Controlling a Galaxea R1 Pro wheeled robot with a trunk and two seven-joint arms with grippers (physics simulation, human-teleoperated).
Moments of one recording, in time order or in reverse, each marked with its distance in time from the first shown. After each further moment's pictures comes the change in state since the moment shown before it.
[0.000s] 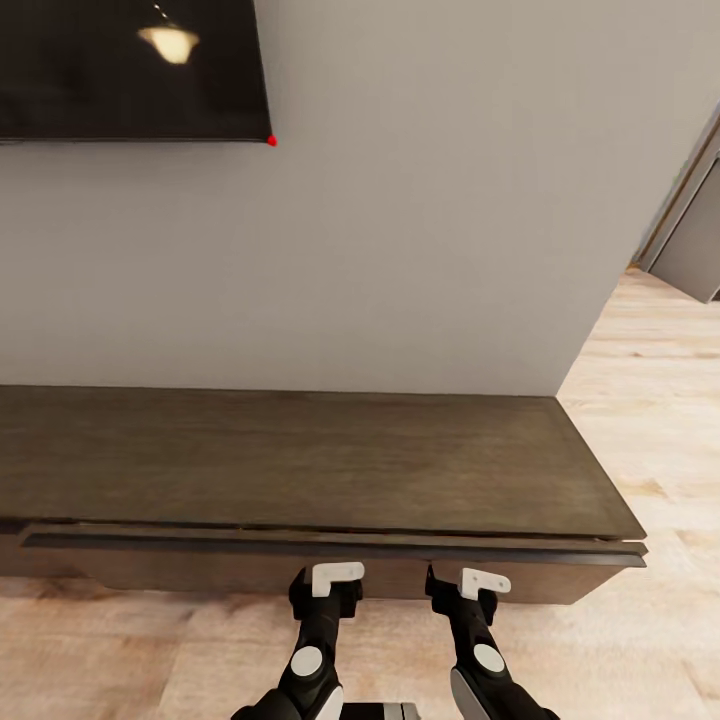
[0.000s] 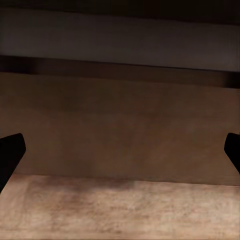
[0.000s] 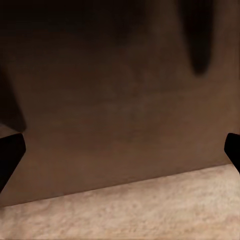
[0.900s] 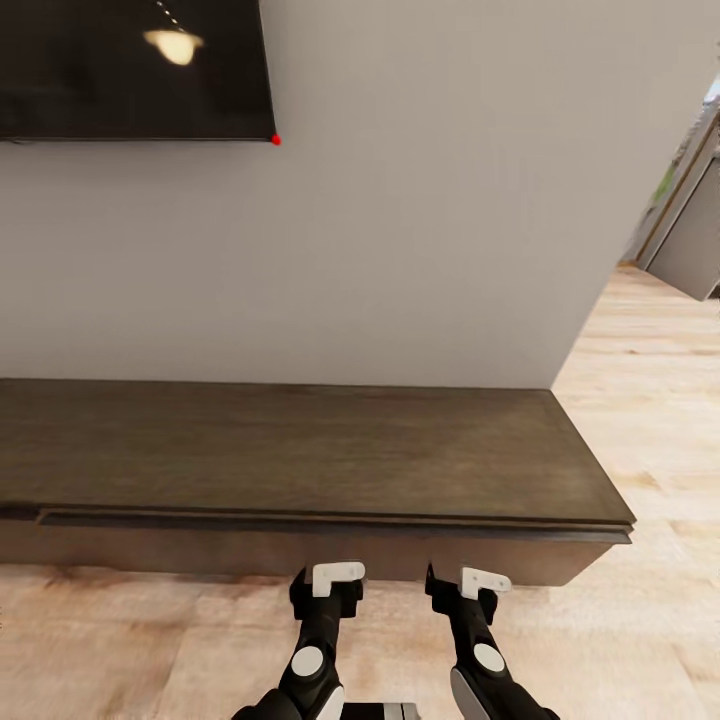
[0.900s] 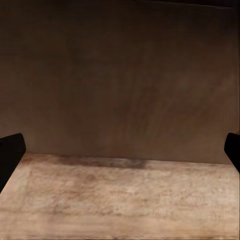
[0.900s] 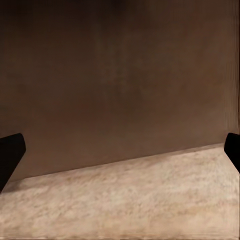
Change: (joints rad) left arm 0.000 -0.002 0.000 0.000 0.000 0.000 0.000; right arm 0.000 -0.001 0.000 -0.001 0.005 0.000 0.000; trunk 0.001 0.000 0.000
